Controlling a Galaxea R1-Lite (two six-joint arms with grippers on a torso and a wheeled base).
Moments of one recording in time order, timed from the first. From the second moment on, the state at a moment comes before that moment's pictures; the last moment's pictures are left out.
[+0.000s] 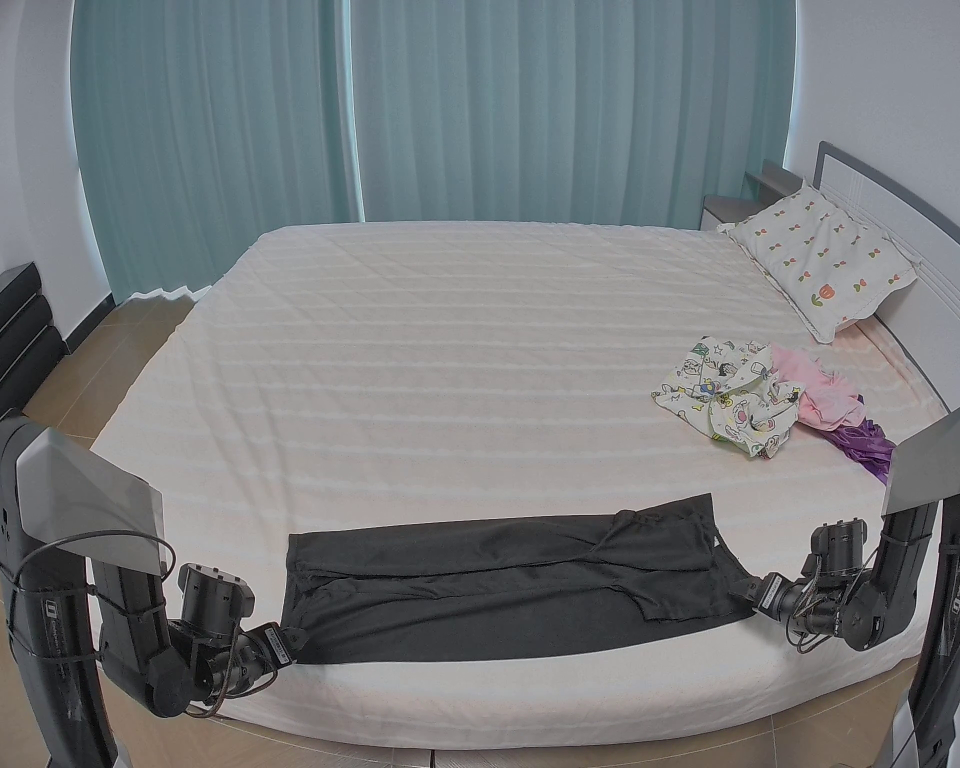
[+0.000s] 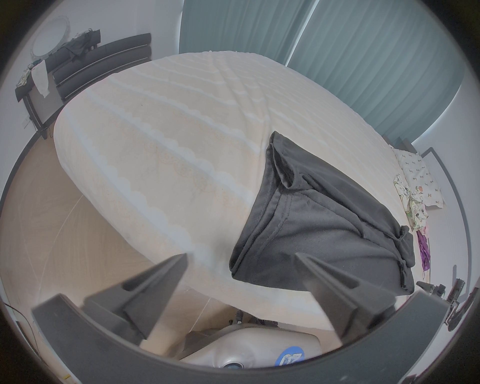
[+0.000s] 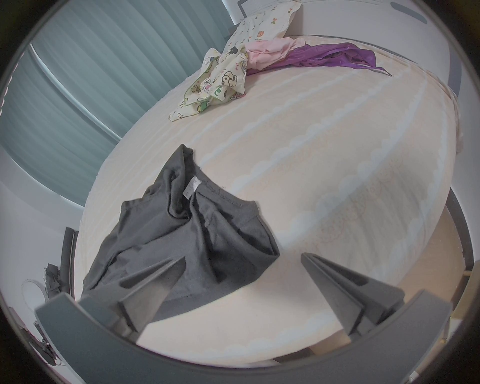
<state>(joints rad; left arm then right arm) -0.23 2.25 -0.16 -1.18 0.14 -0.69 -0.02 2.31 -0.28 -1.21 0.05 0.58</state>
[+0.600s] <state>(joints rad) -0.18 2.09 -0.35 -1.10 0.03 -0.67 -0.10 2.27 -0.31 -1.31 0.14 0.63</state>
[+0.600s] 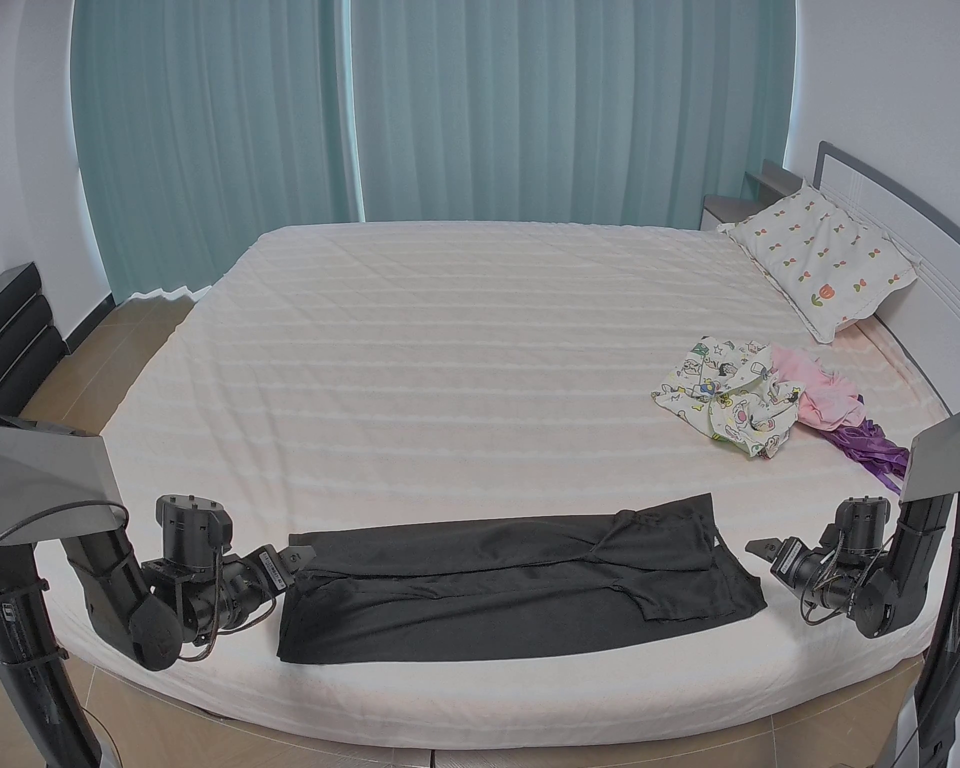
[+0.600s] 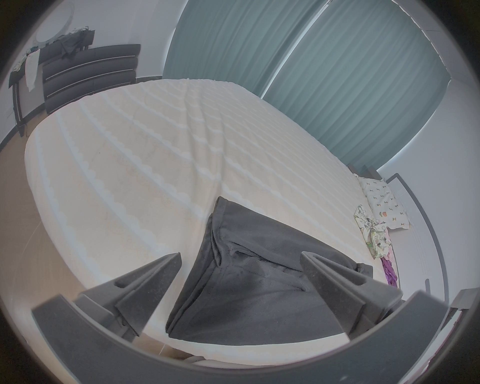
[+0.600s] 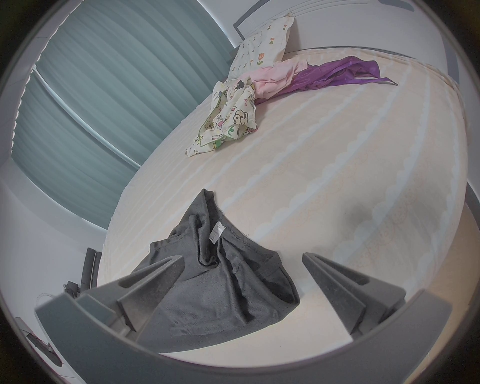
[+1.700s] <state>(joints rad) -0.15 2.40 -0.75 -1.00 0.09 -0.61 -0.07 2.35 -0.30 -1.37 0.15 0.63</state>
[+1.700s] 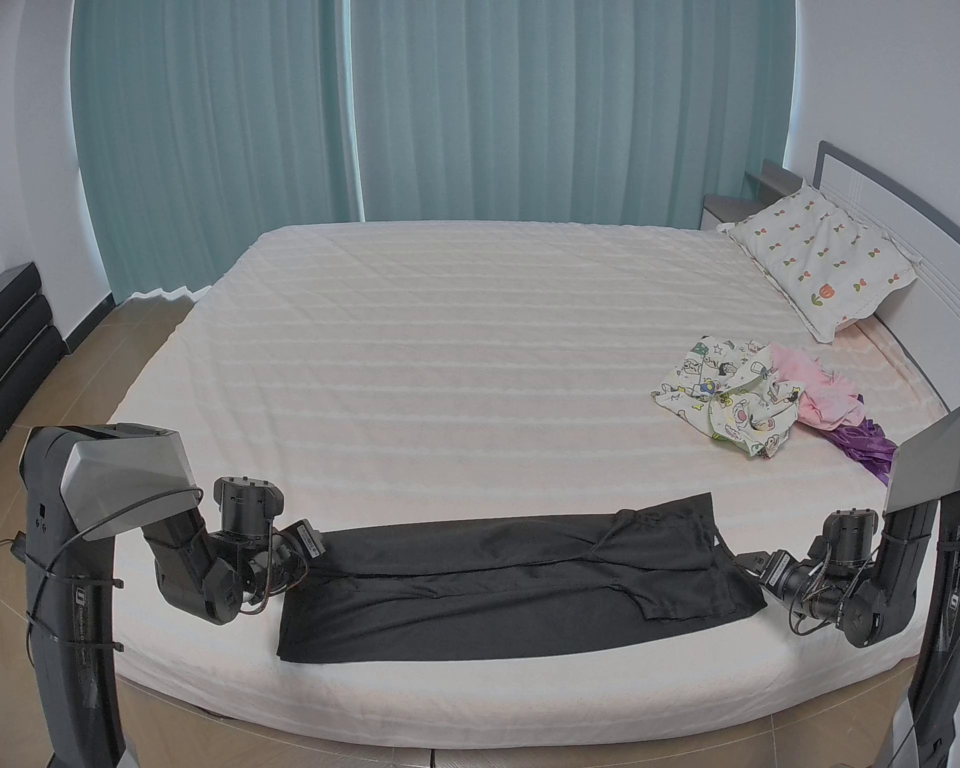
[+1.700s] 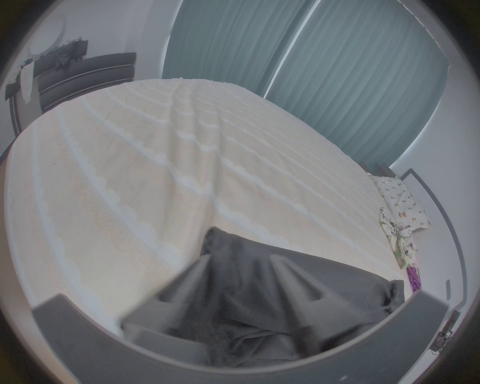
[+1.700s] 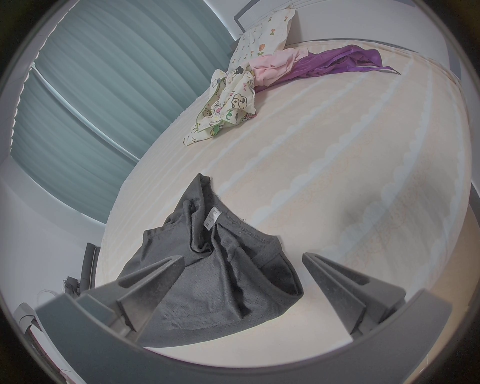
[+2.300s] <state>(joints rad) -0.10 2.41 -0.77 -1.02 0.12 -0.69 -0.06 2.35 -0.30 -1.37 0.15 0.63</state>
